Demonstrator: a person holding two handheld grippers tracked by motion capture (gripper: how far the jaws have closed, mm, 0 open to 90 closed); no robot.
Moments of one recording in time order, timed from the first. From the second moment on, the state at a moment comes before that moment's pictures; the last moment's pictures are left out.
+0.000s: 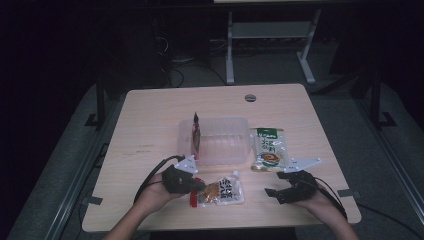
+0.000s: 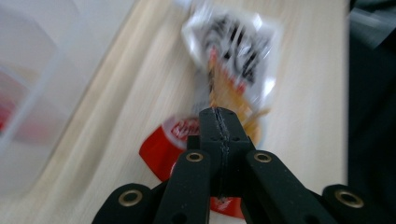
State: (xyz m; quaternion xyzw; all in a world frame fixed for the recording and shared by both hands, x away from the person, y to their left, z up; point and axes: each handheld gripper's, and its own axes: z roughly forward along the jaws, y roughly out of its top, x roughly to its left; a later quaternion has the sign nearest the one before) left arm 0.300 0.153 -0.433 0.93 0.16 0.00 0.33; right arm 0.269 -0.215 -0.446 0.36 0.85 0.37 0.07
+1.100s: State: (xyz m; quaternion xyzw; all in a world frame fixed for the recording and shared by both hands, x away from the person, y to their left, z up) left arm 0.309 0.158 -0.451 0.93 0.19 0.00 0.30; right arm 0.305 -0.124 -0.456 0.35 0.86 0.37 -0.08
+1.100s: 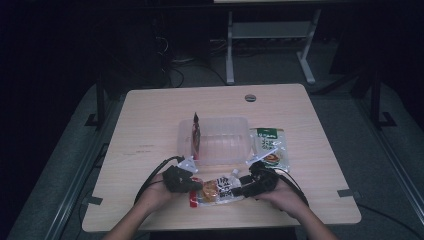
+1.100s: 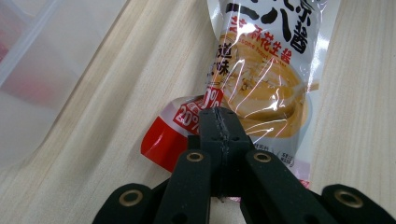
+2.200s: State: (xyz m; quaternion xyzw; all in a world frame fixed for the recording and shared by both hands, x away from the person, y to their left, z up) left arm 0.309 0.159 -0.452 0.93 0.19 0.00 0.31; right arm 0.303 -0.123 -0.456 0.31 0.82 0.45 -0.16
